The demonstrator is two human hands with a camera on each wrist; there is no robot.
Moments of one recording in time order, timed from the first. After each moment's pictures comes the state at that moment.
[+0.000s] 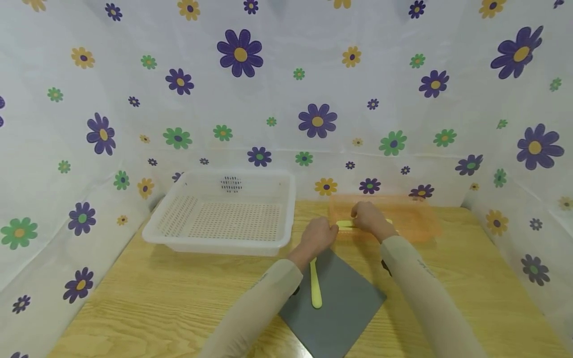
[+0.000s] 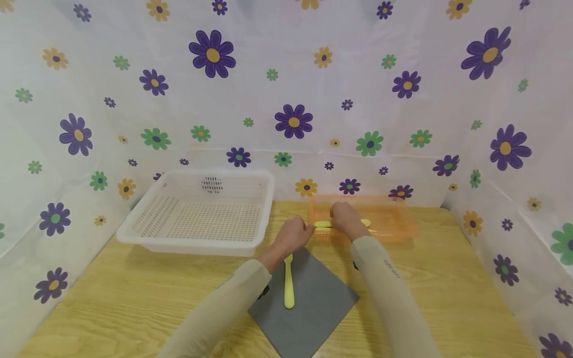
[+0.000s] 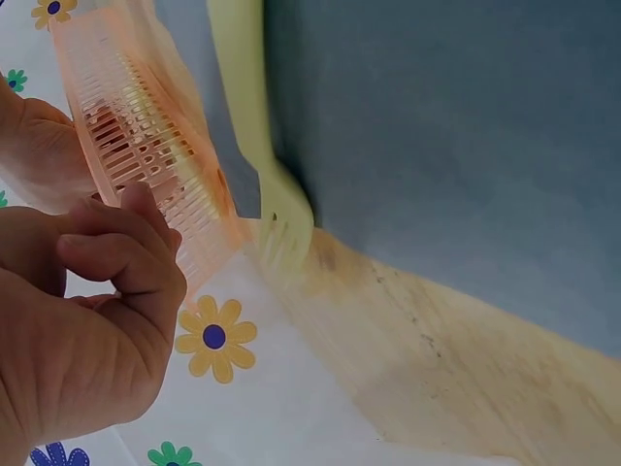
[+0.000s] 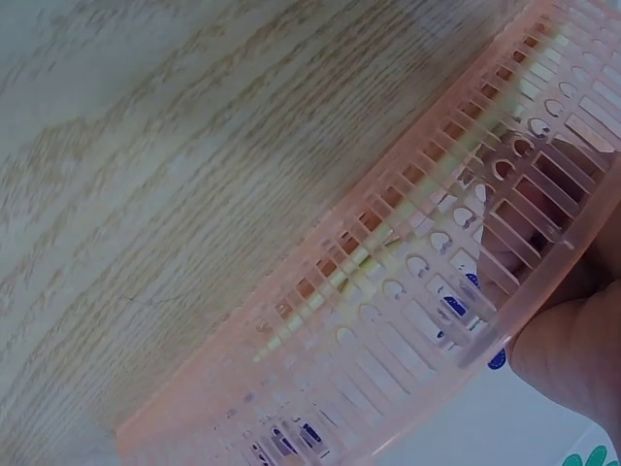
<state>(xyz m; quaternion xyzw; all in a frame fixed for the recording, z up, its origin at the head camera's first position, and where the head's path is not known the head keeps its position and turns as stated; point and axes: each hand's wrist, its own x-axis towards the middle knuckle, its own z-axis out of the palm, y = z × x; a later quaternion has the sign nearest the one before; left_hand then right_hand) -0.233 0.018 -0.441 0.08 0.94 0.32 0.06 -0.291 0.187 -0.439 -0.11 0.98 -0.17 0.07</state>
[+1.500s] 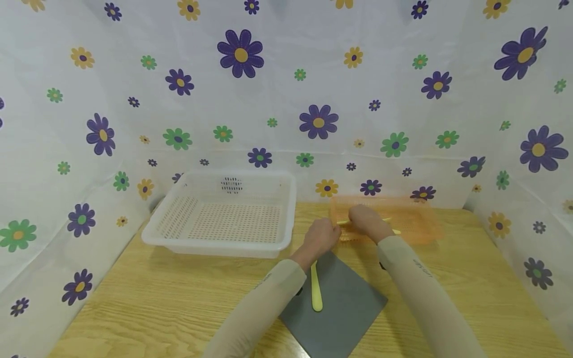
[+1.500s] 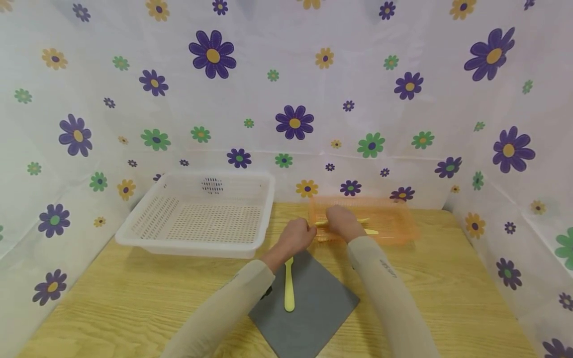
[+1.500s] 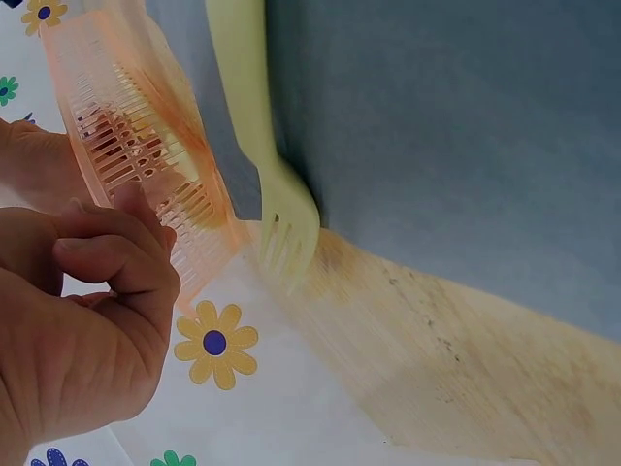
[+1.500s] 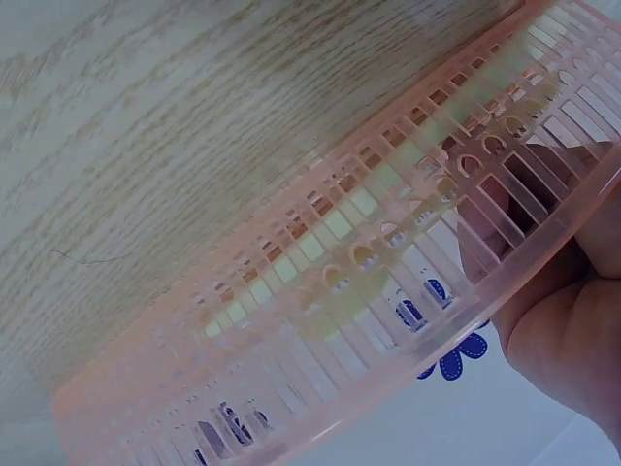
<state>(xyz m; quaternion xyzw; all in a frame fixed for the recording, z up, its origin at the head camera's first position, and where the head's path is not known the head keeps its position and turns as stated) -0.239 0.024 -0.444 0.07 0.94 0.31 0.06 -0.286 0.172 -0.433 -0.13 0.98 -0.11 0.12</state>
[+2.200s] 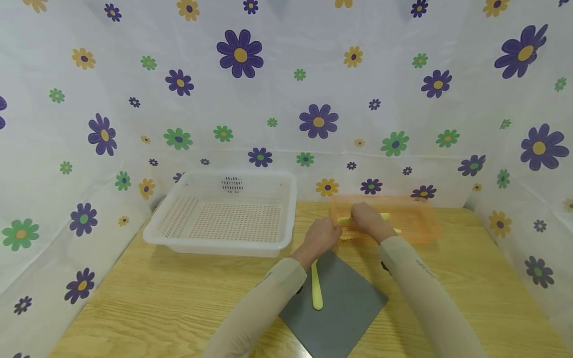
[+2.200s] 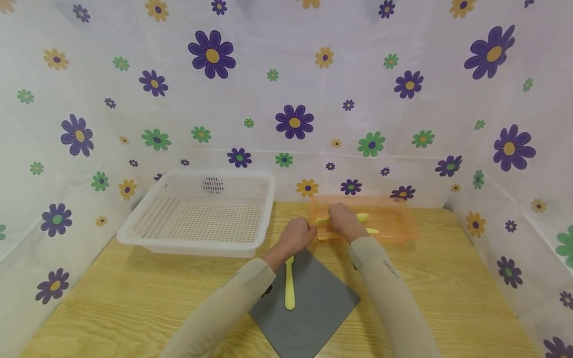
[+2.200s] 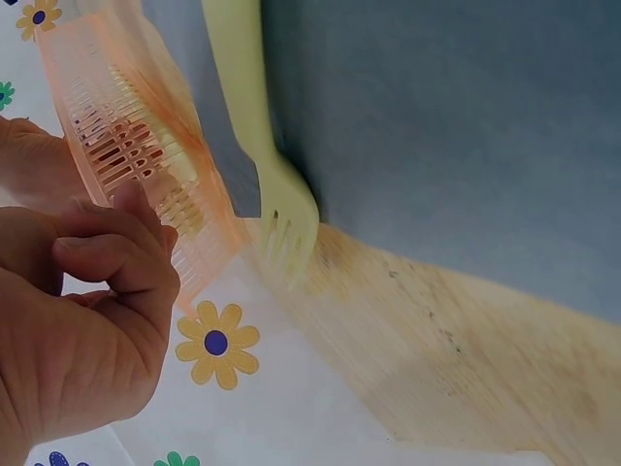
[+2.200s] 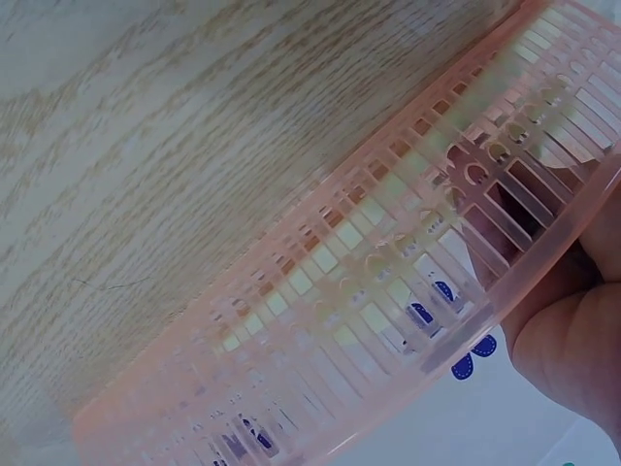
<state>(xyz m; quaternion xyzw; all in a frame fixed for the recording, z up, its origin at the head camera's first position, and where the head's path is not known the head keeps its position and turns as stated) -0.236 0.027 -0.440 0.08 0.96 0.28 0.05 -0.290 0.177 -0.436 -0.13 0.98 -0.11 0.09</state>
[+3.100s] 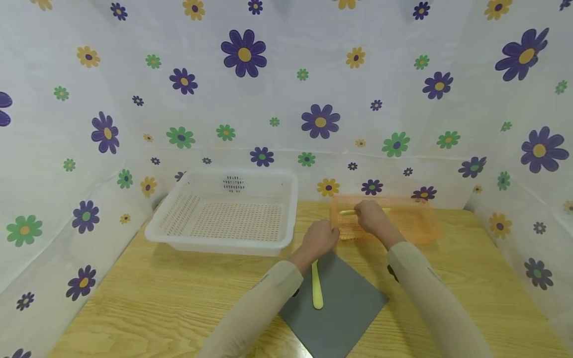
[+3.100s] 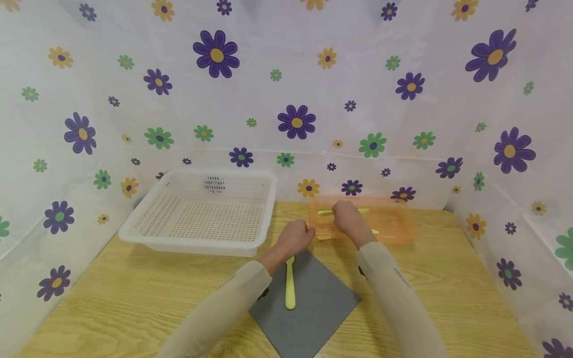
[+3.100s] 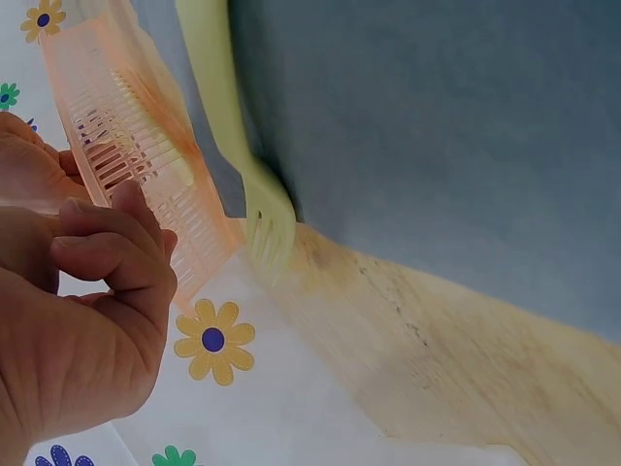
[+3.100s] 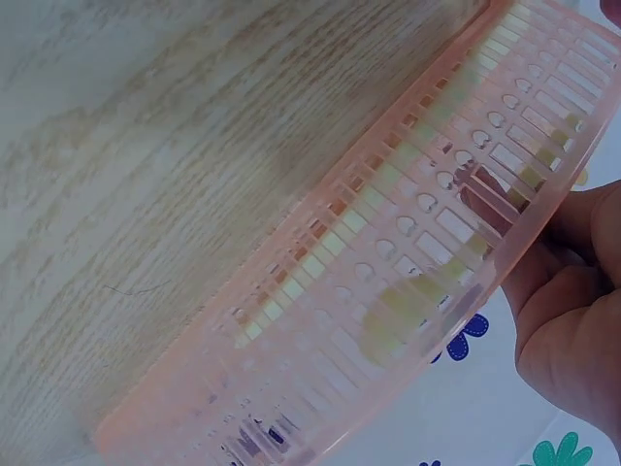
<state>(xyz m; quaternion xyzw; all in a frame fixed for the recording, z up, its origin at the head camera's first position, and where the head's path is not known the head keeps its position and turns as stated) -0.230 0.018 -0.444 0.09 0.94 0.31 0.06 -0.281 0.186 -0.431 -0.15 0.97 -0.18 0.00</state>
